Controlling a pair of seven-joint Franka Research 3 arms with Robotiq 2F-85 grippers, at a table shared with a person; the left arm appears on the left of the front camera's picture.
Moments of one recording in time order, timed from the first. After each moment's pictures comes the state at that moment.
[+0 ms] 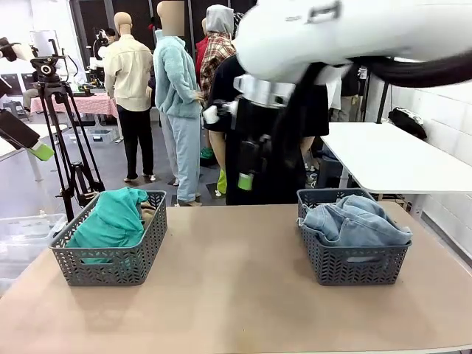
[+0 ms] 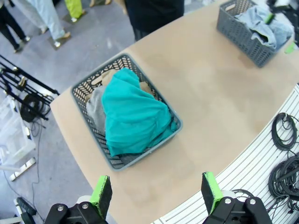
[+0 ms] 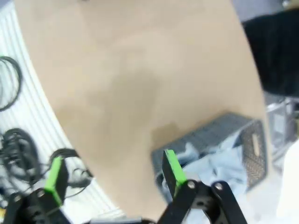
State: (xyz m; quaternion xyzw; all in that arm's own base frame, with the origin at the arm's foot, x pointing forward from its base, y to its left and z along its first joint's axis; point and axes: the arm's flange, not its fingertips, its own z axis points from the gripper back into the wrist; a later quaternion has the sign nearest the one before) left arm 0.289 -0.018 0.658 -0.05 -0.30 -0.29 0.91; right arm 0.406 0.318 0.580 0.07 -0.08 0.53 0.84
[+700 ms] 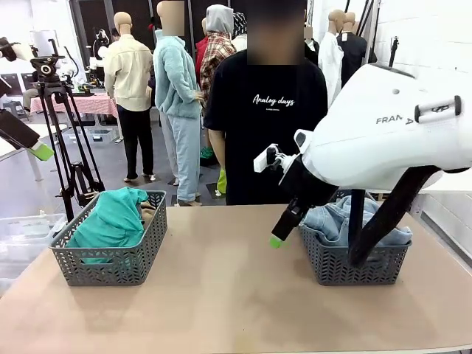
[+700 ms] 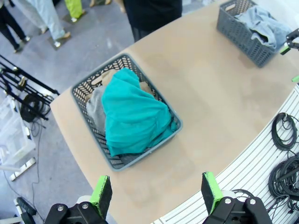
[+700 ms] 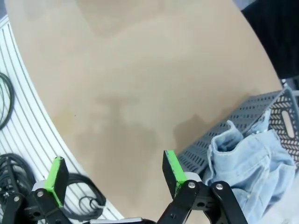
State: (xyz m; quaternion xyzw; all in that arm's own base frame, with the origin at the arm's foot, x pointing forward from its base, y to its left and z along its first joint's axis) left arm 0.289 -0.018 0.658 -0.05 -0.30 -0.29 0.91; right arm 0.327 0.255 0.487 0.11 -0.18 0.49 0.85
